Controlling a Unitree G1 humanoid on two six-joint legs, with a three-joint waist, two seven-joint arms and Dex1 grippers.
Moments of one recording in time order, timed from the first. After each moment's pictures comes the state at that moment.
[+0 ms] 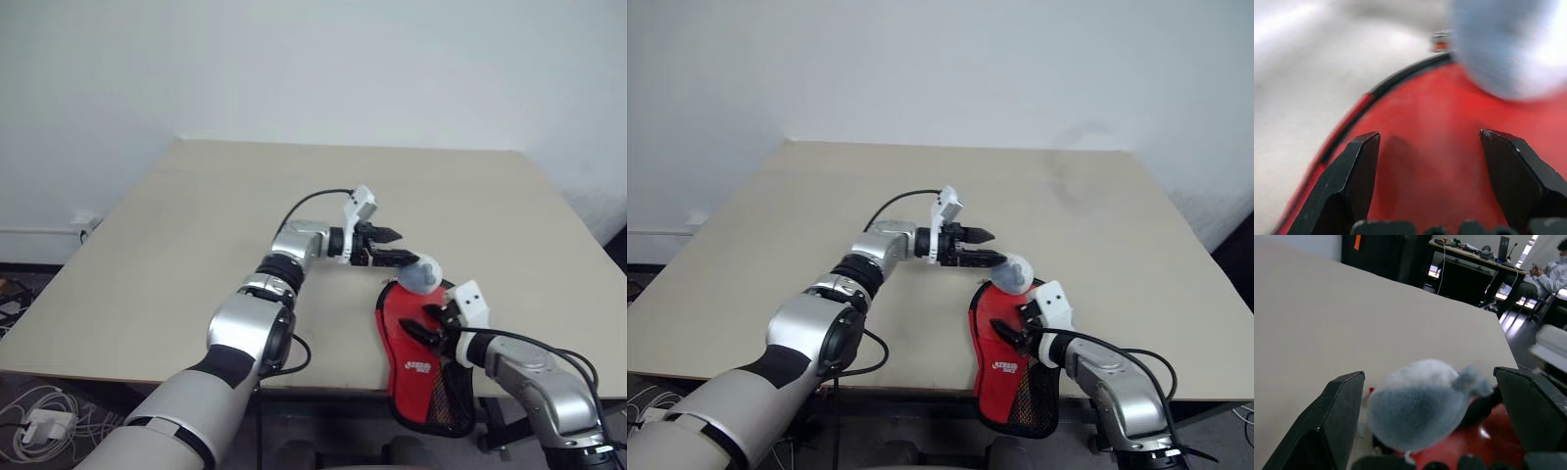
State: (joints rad) left arm -1.15 0.05 0.03 1.21 -0.06 0.17 -1.27; right arm 0.04 -0.42 -0.04 -0.38 0.37 0.78 0.52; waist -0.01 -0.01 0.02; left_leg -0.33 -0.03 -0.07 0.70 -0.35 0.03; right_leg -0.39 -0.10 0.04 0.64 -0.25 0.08
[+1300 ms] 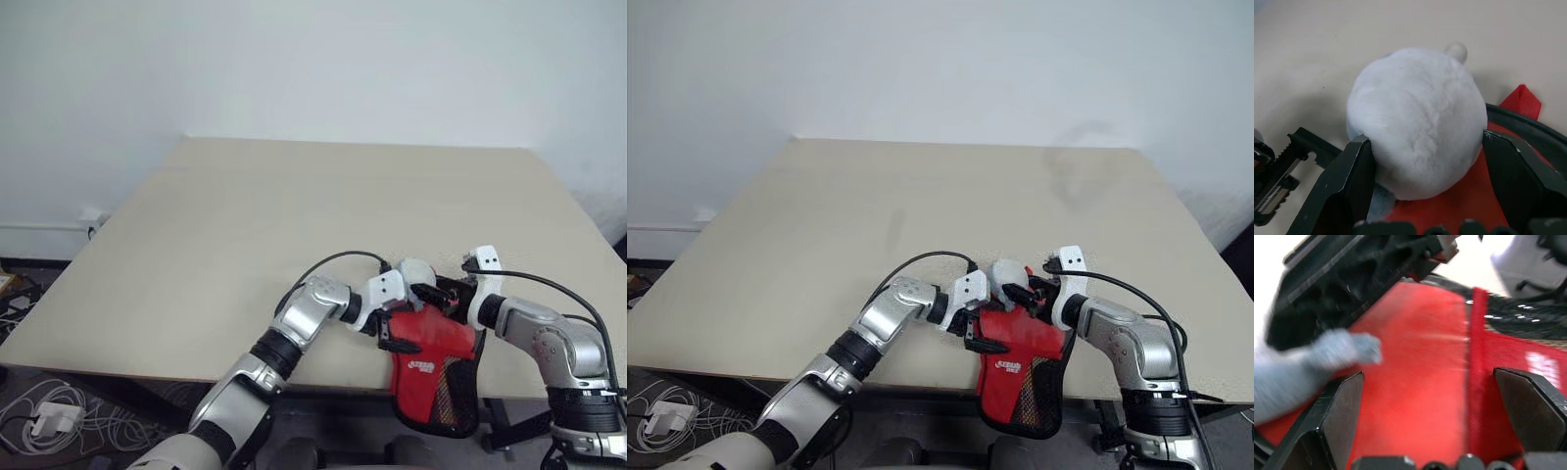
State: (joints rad) left arm -0.64 0.04 -0.47 0.50 0.03 0.24 -1.10; right arm -0.23 -0.44 -0.12 -0.17 0.54 0.98 0.49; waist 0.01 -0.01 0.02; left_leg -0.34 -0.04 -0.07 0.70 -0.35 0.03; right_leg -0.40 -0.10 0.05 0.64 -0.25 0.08
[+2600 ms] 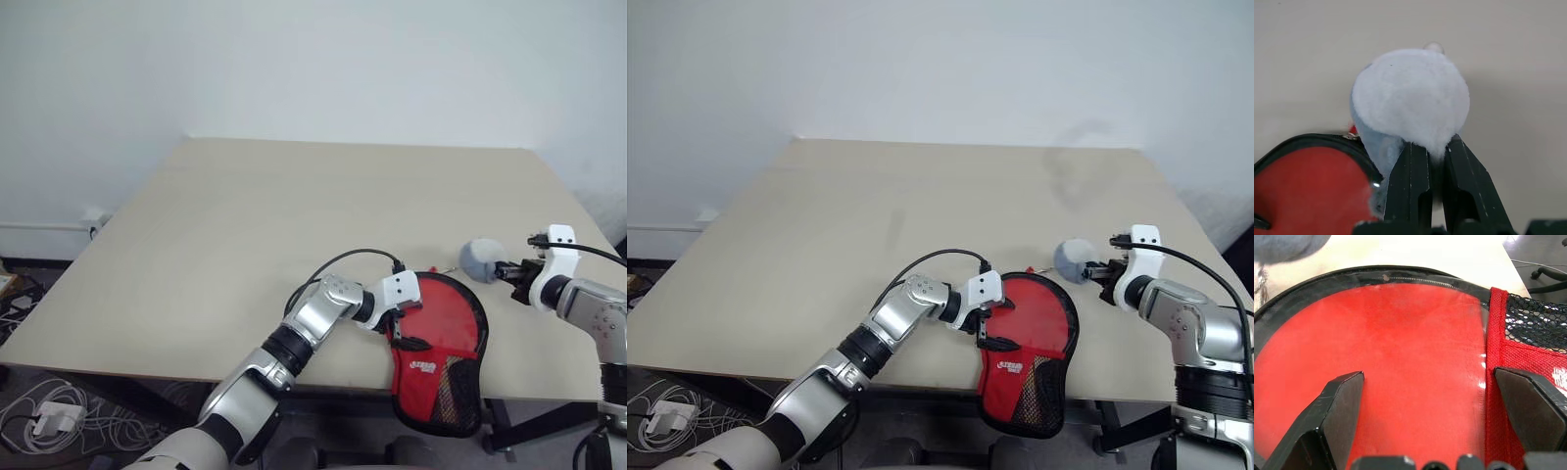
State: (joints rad) left arm -0.67 0.03 -0.52 0.51 0.03 0.28 -1.04; right arm -0.29 -0.67 -0.31 0.01 0.51 0.99 0.45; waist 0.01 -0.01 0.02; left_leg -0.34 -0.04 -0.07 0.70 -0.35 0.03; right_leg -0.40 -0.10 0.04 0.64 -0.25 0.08
